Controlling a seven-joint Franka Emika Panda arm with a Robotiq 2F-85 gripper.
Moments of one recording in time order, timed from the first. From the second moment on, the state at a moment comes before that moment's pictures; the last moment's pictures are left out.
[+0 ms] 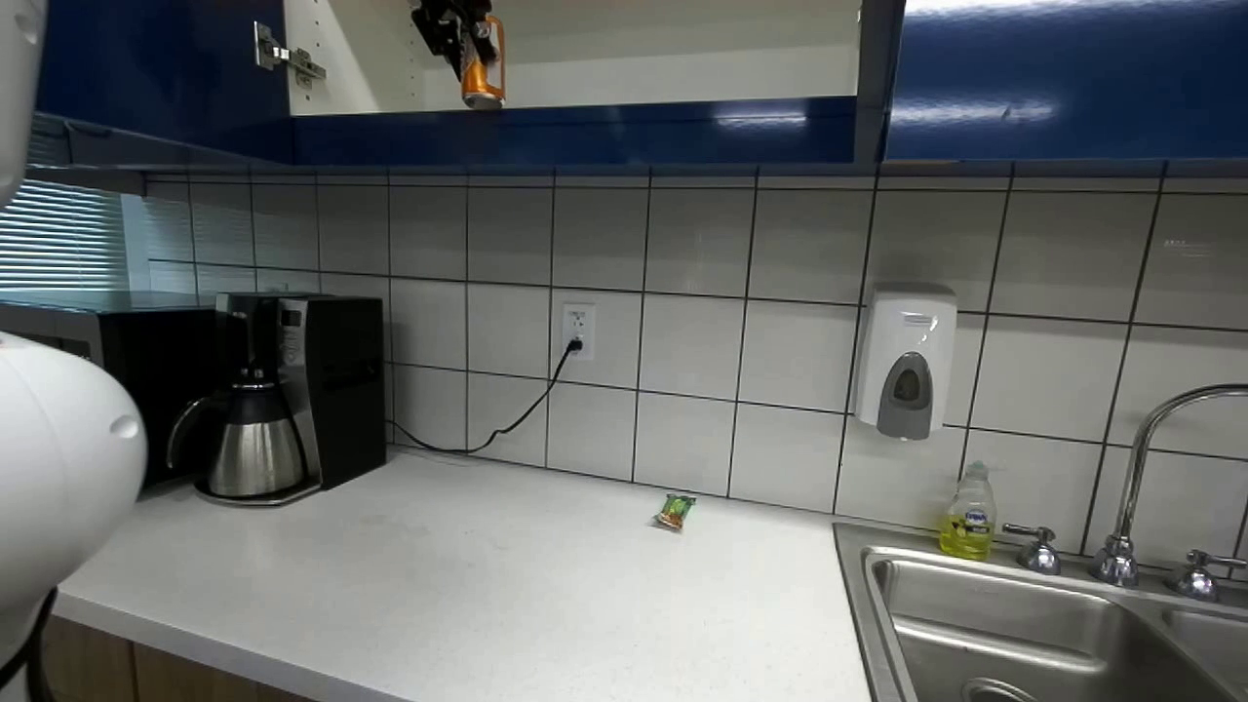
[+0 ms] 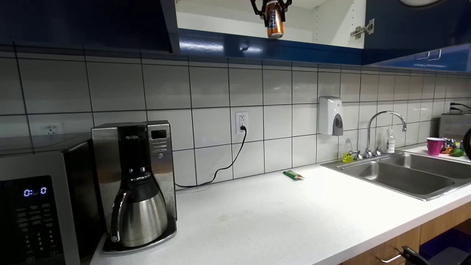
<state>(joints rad) 0.19 0.22 0.20 -0.77 -0.55 1.20 0.57</state>
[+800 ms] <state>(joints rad) 0.18 0.32 0.15 -0.63 -0.55 1.20 0.54</state>
